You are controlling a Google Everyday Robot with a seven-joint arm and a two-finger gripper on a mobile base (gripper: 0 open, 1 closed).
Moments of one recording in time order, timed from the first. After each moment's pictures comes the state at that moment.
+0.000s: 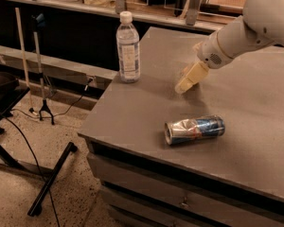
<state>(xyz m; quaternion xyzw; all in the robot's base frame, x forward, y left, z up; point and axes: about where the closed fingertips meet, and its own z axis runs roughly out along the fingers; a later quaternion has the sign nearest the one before) 0.650 -0.139 0.852 -0.53 0.78 0.13 0.32</state>
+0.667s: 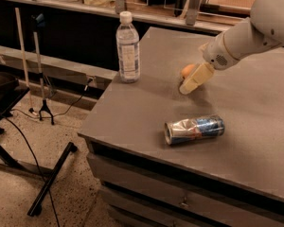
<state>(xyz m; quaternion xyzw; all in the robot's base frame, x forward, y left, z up) 0.648 -0.153 0.850 -0.52 0.78 0.13 0.32</state>
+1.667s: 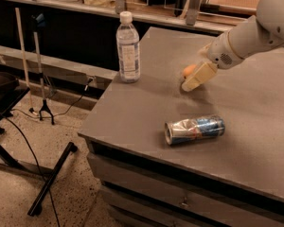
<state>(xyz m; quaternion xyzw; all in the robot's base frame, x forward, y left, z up) 0.643 -0.164 0.855 -0.52 0.78 0.14 0.32</state>
